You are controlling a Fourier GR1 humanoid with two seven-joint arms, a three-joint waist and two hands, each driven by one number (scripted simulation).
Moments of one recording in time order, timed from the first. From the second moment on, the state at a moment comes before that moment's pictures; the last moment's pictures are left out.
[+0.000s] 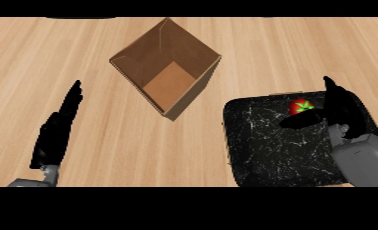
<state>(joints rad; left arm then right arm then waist) -0.01 0.42 -0.20 -1.51 0.05 0.29 0.07 -0.31 -0.54 0.32 -1.53 0.37 -0.18 1.19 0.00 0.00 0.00</state>
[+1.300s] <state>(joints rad) 0.02 0.37 -0.12 -1.52 -0.01 0.21 0.06 -0.31 -0.37 0.21 -1.38 0.59 -0.12 1.11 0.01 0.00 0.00</state>
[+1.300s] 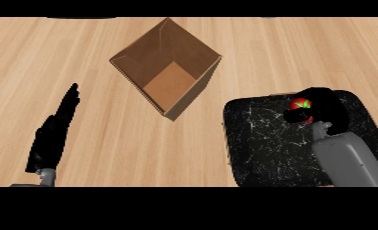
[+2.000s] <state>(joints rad) 0.01 0.33 -0.13 -1.55 -0.04 0.21 0.09 -0.33 -0.51 0.41 -1.44 0.72 0.03 0.64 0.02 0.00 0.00</state>
